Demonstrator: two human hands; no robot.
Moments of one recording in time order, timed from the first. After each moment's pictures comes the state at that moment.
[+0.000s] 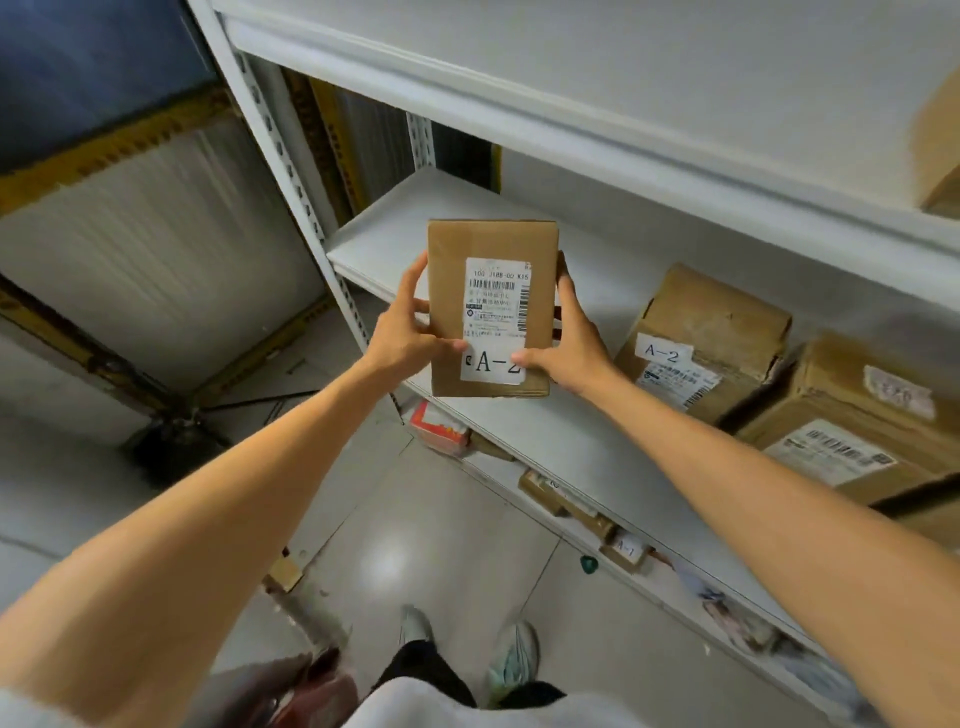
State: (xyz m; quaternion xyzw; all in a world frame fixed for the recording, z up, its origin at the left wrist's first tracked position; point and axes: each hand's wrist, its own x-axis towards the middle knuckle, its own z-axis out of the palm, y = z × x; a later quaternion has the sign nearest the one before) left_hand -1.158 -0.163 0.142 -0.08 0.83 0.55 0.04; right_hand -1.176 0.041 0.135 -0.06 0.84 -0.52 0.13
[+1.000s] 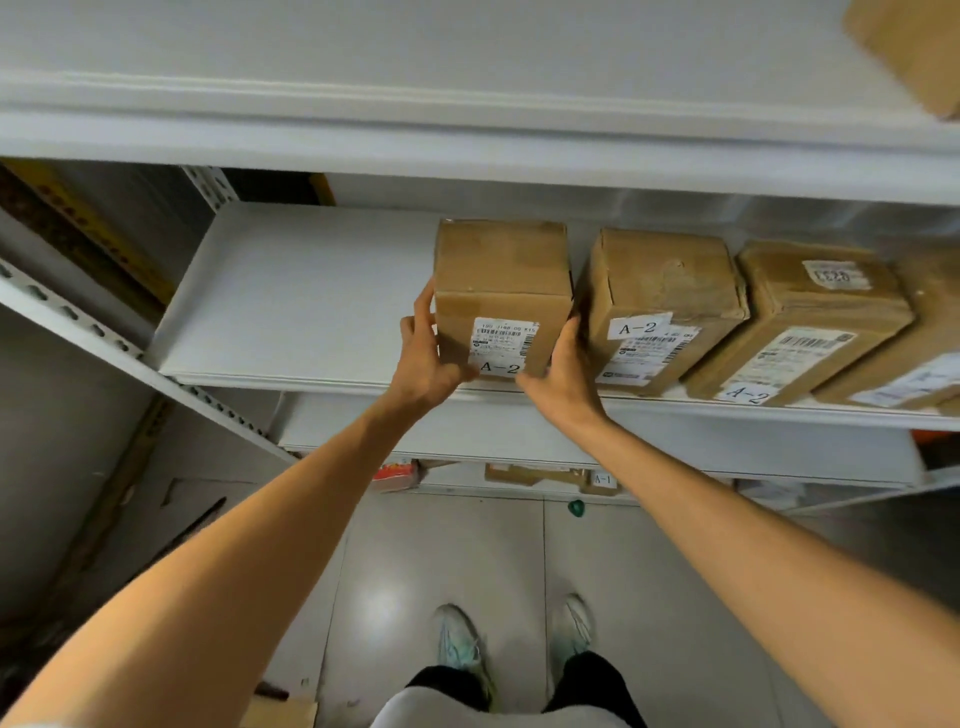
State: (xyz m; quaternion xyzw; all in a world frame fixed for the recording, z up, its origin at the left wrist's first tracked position) left_hand -1.272 -0.124 0.071 0.11 0.82 0.53 0.17; right_hand -1.195 0.022 0.067 0.25 0.84 -0.48 -0.02
